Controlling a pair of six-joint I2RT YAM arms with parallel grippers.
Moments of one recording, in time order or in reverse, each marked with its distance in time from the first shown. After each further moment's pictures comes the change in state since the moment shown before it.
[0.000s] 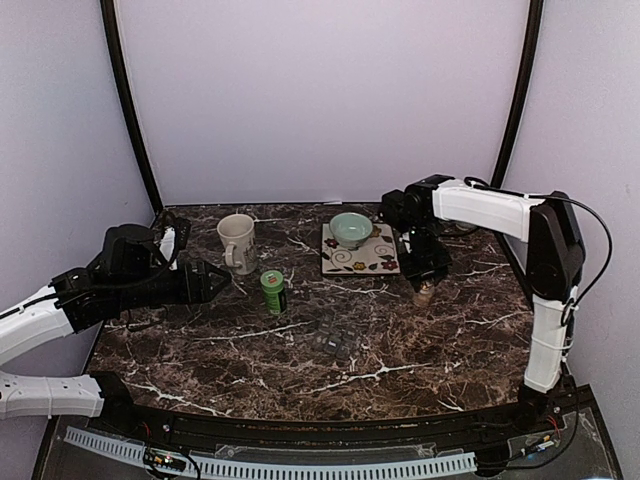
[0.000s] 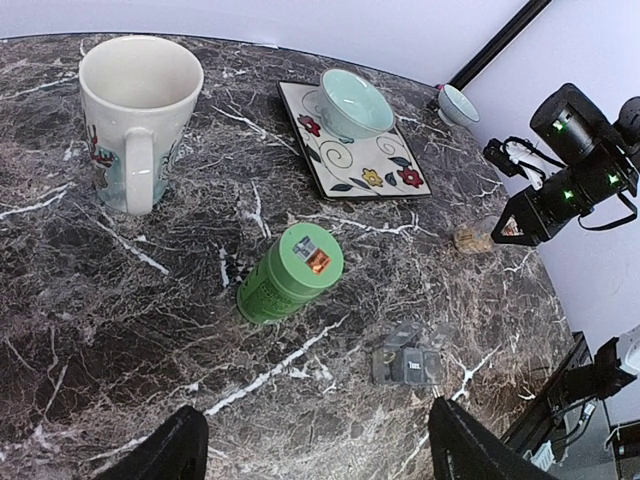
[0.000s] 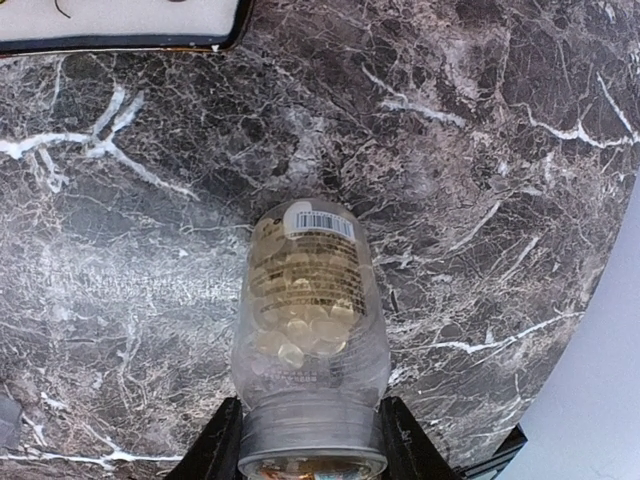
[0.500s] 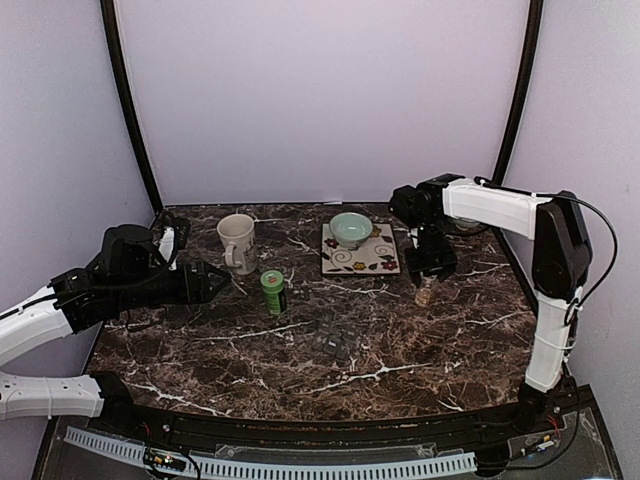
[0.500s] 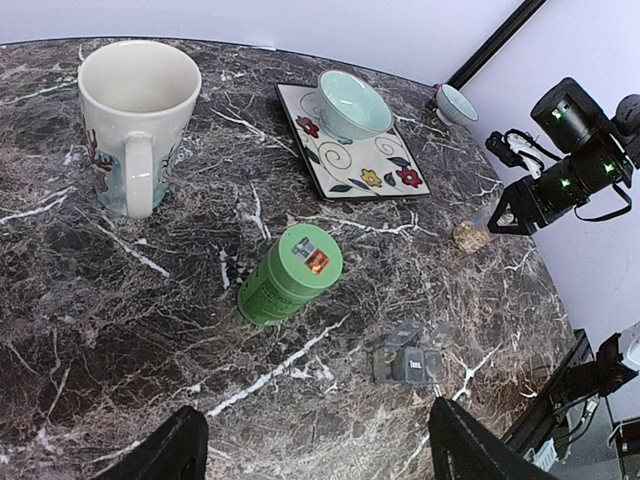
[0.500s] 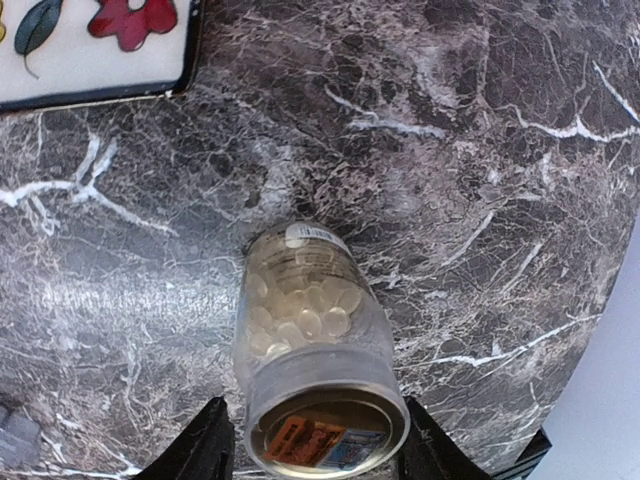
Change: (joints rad) left arm 0.000 -0.007 -0.001 -0.001 0.000 0.013; right arm -0.060 -0.037 -0.048 0.068 -0.040 0.016
